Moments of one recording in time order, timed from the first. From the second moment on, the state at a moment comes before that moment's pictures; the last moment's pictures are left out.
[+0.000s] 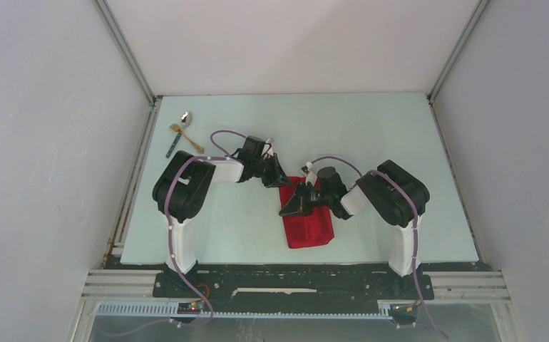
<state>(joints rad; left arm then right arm) -0.48 2.00 1.09 0.07 0.54 -0.80 0.59 2.00 0.69 0.74 -0.76 0.95</state>
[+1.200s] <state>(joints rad) -0.48 1.95 1.09 -0.03 0.55 -0.75 0.44 1.01 0.50 -0.02 -0.50 0.73</state>
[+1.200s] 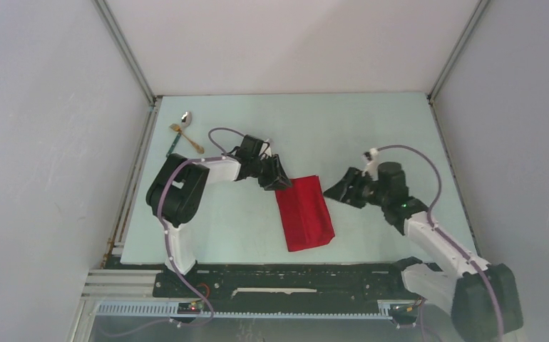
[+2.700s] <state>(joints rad) -1.38 2.01 1.54 -0.90 -0.34 -0.79 0.07 1.06 0.35 -0.17 -0.38 0.83</state>
